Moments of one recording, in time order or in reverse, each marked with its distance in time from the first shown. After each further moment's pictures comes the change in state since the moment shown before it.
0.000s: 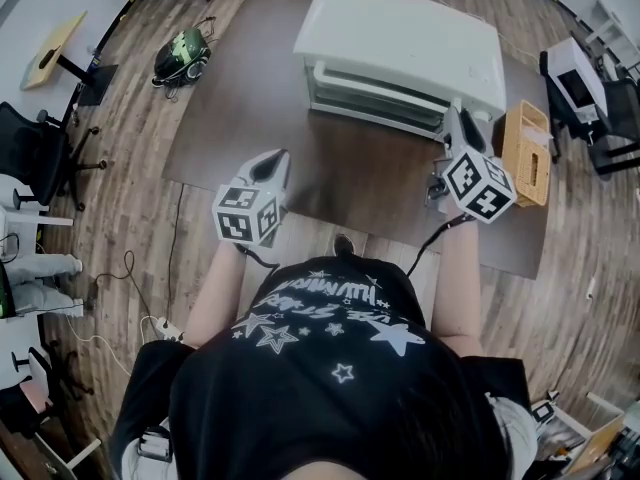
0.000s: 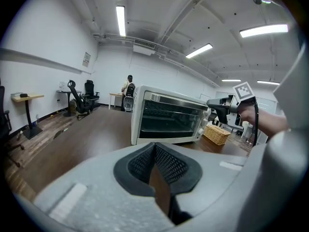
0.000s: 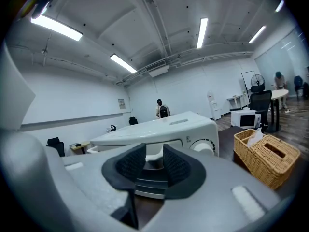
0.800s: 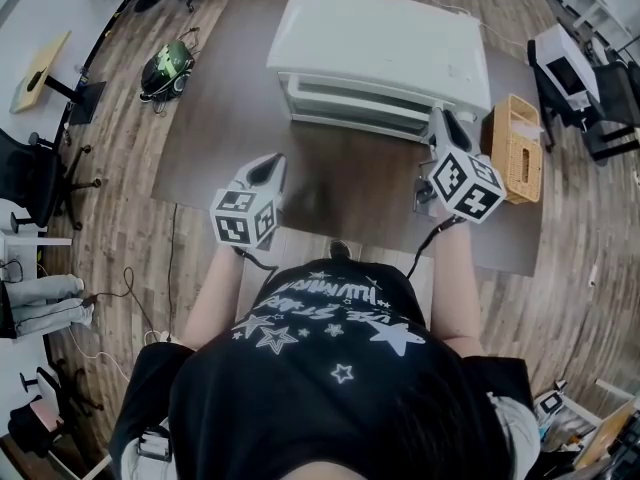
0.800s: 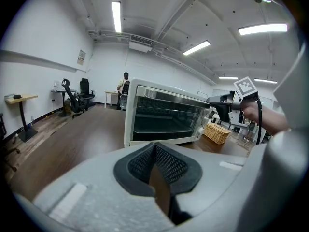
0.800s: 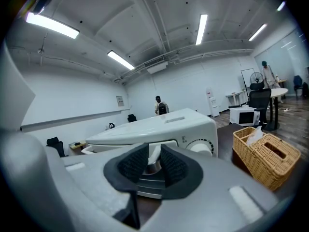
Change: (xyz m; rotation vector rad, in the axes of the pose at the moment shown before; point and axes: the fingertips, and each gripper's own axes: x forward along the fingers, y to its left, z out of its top) left arm 0.036 -0.012 0.008 0.021 0.028 -0.036; right arm 0.009 -0.007 0.000 0.008 0.044 -0.009
